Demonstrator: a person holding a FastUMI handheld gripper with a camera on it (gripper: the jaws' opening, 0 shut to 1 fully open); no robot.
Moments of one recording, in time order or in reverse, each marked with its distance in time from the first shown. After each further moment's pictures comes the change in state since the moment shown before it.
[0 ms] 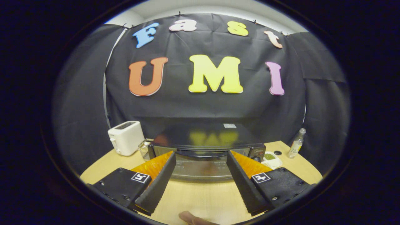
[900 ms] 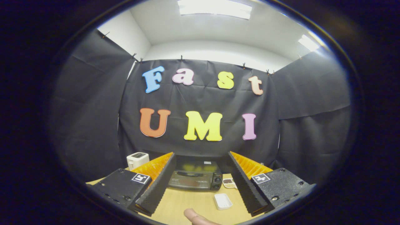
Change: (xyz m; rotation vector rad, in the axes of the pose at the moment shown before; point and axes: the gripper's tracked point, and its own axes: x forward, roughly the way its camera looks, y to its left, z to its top) arm -0.279 -0.035 0.100 -0.071 -0.305 -0.092
